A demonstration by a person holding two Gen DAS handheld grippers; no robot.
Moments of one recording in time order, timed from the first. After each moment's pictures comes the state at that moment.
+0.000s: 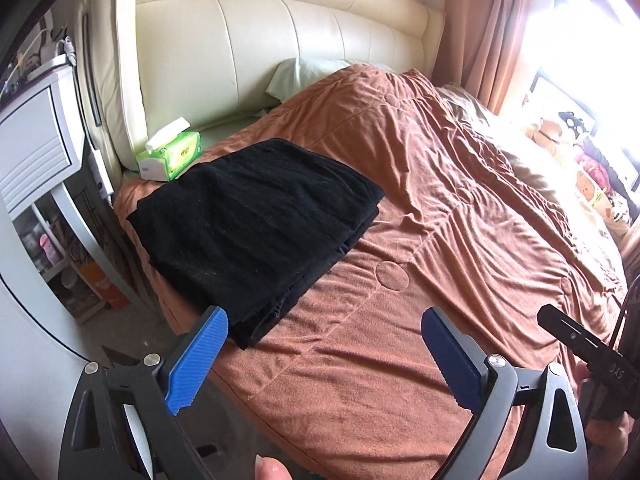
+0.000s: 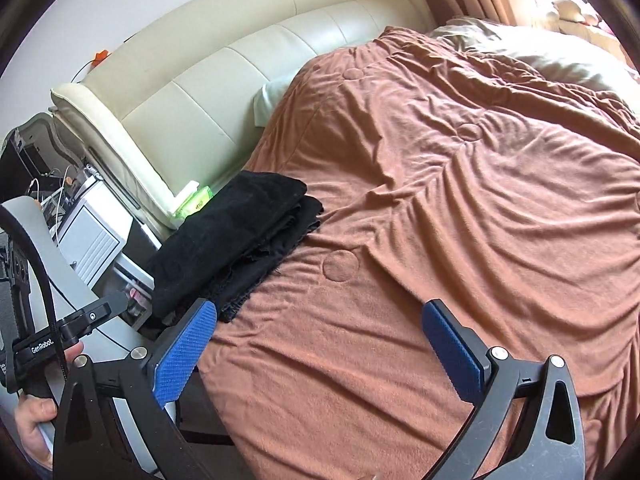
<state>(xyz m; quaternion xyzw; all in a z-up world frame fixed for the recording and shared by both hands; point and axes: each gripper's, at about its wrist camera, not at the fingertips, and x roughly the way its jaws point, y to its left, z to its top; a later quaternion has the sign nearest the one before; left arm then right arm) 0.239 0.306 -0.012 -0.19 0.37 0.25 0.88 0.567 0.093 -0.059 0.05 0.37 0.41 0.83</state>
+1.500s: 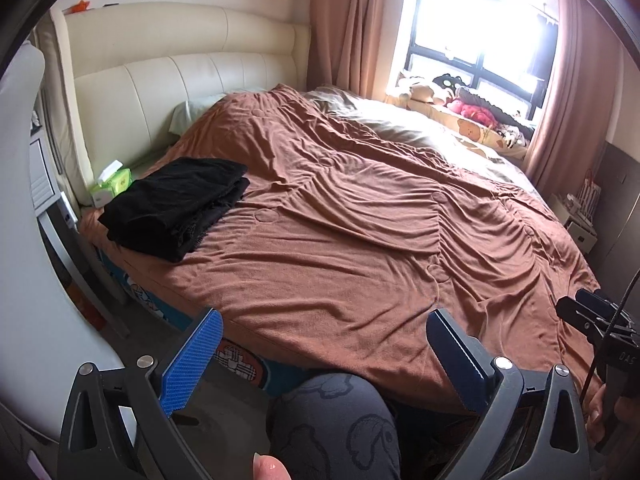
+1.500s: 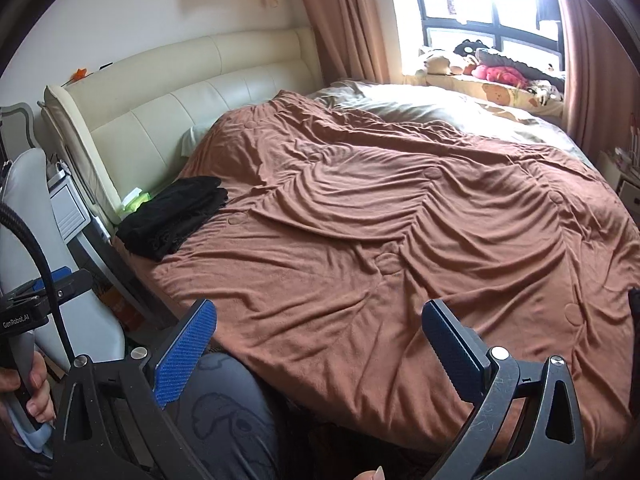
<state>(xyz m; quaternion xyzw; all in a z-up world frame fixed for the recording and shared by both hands) 0.058 0.111 0.028 -0.09 0.34 0.08 0.93 0.244 -0.110 -0.003 0.01 0.30 0.21 0.93</state>
